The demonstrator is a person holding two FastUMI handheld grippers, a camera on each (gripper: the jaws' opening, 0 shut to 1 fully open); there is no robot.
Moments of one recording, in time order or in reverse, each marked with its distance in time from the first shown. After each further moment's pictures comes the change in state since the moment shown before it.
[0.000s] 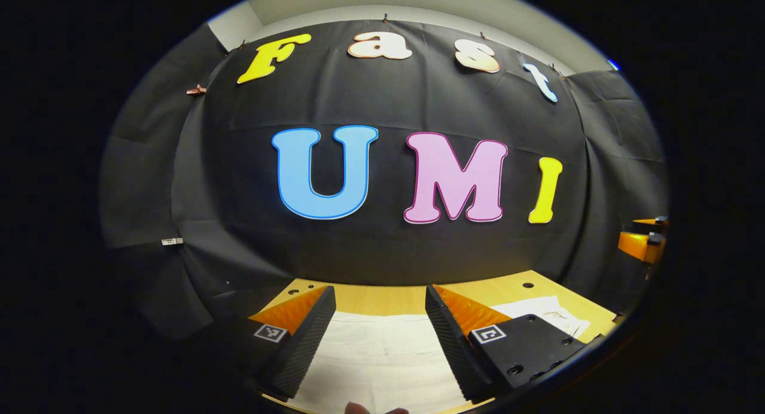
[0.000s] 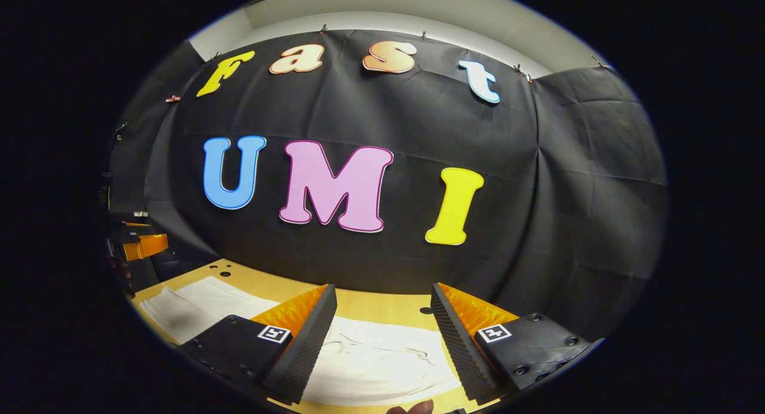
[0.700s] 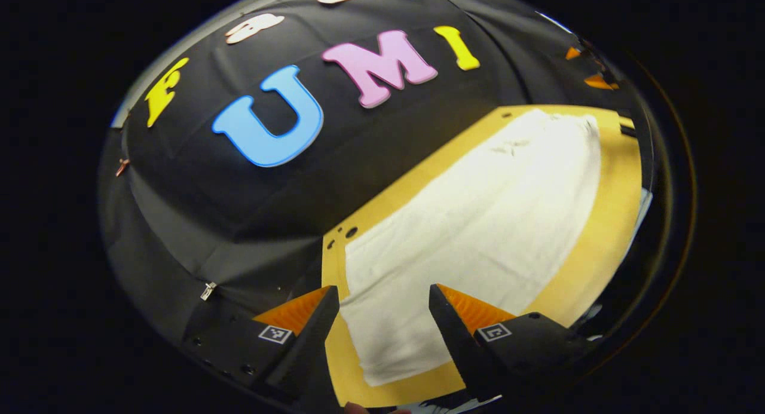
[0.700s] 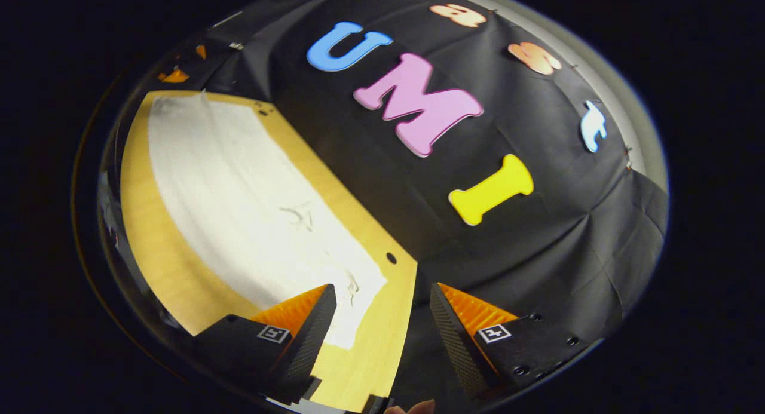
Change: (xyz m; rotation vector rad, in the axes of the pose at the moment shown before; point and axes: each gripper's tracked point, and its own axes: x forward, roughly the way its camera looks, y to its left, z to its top) left arm -0.074 0.158 -0.200 0.726 0.376 -0.146; right arm -0.040 -0.067 -0.185 -0.775 0.296 0.239
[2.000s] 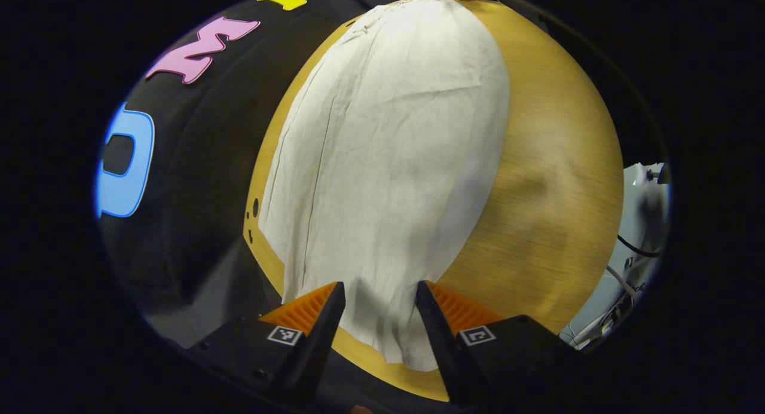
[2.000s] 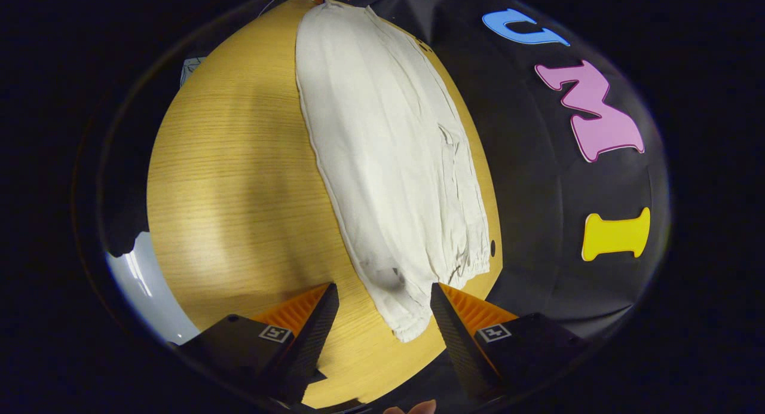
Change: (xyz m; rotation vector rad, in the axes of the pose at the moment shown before) left arm 0.107 -0.020 -0.124 0.584 0.307 -0.393; right arm 0.090 0.111 -0.104 -0.449 0.105 0.416
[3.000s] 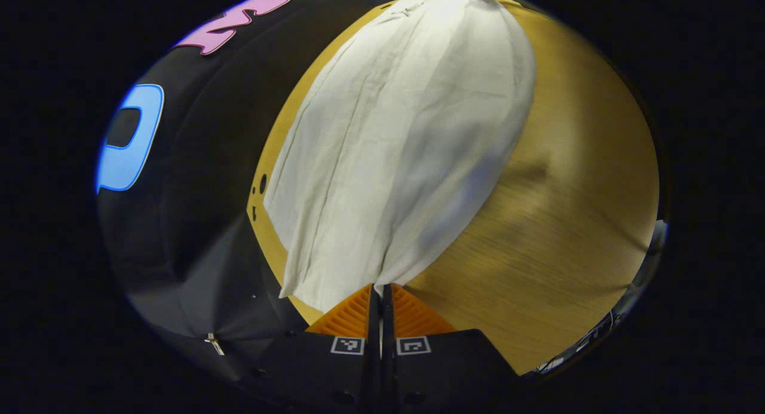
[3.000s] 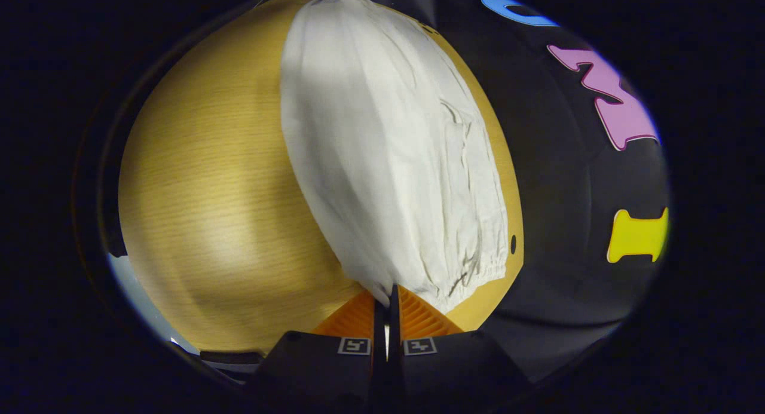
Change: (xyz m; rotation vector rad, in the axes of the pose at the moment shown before) left arm 0.007 0.027 0.011 -0.153 0.036 0.100; right arm 0.031 -0.030 0.006 0.053 0.075 0.082
